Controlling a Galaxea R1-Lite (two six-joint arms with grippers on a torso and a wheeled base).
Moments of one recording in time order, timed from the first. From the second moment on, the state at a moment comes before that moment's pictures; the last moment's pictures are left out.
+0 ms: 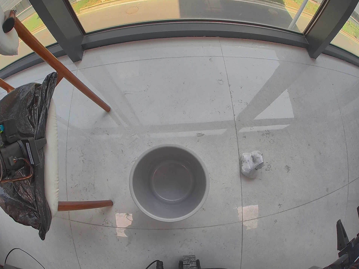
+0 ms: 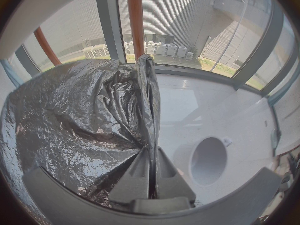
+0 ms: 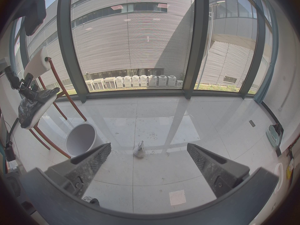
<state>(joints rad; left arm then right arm) 0.09 1.20 -0.67 -0.20 -0.16 -0.06 0.00 0.02 -0.02 0.00 -0.02 0.00</state>
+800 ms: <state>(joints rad) -0.15 1.11 -0.78 -0.09 -0.82 -0.64 0.00 0.02 -0.02 0.00 -0.02 0.01</state>
